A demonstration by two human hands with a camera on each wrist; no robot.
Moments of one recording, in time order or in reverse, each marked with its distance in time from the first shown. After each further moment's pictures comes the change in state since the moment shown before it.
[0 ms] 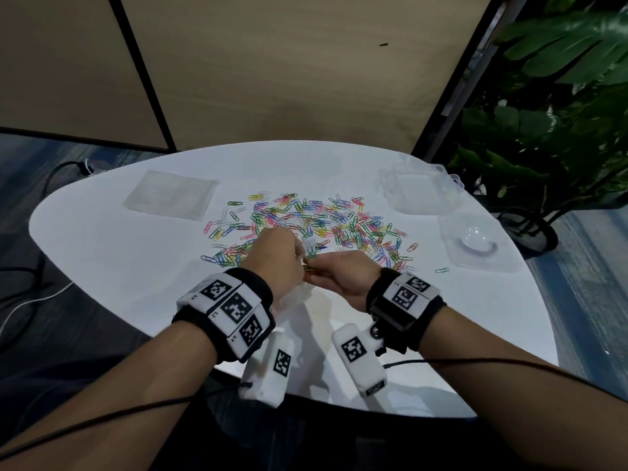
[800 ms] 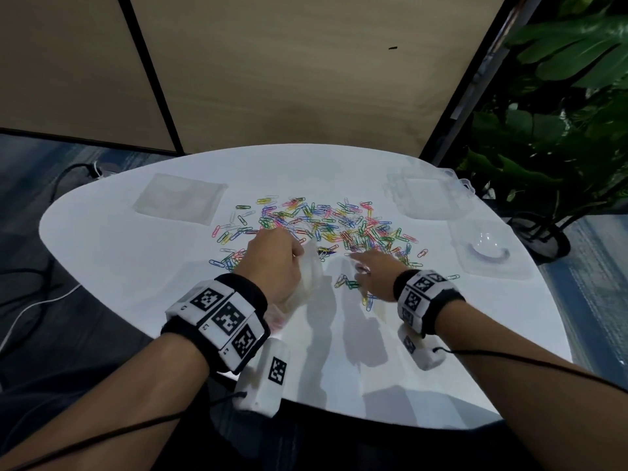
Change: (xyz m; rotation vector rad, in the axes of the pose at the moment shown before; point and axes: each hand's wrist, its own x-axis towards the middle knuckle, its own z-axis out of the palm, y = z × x) left_hand -0.002 -0.012 -0.016 0.045 0.041 0.018; right_hand 0.045 -0.003 -0.071 -1.568 0.075 -0.151
